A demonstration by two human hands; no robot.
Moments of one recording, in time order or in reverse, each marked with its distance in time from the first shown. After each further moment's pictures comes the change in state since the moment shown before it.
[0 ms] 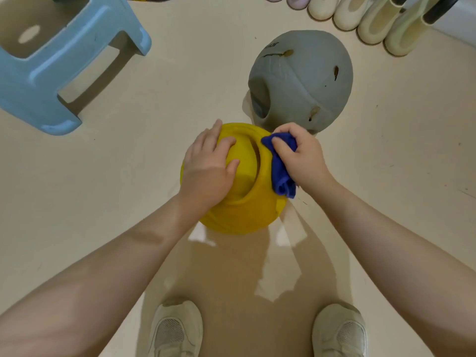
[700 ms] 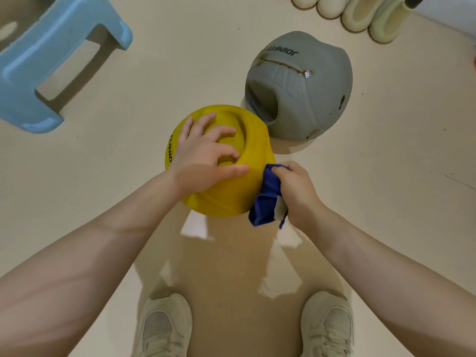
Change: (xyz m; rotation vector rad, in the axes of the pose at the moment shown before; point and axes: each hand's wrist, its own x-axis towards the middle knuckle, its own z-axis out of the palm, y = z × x) left_hand 0.011 0.016 -0.009 0.015 -0.176 0.240; right_hand -0.059 0.010 0.000 0.495 0.047 0.731
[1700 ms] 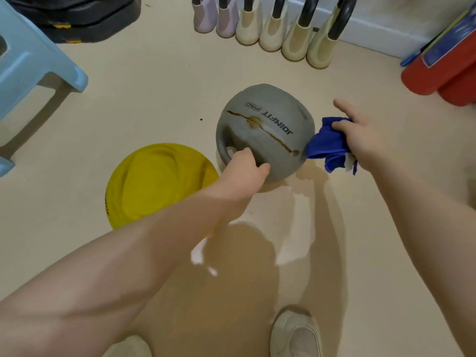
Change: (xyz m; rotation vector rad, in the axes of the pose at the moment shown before) left_hand 0.078 0.154 0.035 -0.488 -0.226 -0.361; right_hand 0.079 -0.079 -0.214 -0.396 0.218 -0.406
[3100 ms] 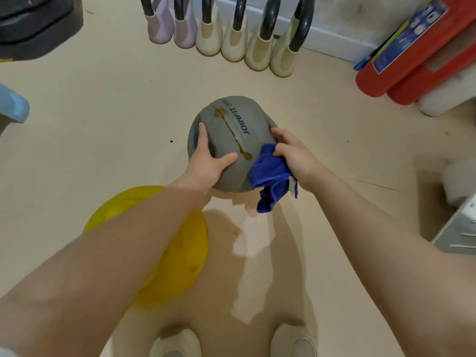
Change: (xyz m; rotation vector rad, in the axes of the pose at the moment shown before) left_hand 0.094 -0.018 -0.037 -0.474 -0.025 0.017; right_hand -0.001 -0.053 0.052 0.210 -0.168 0.187
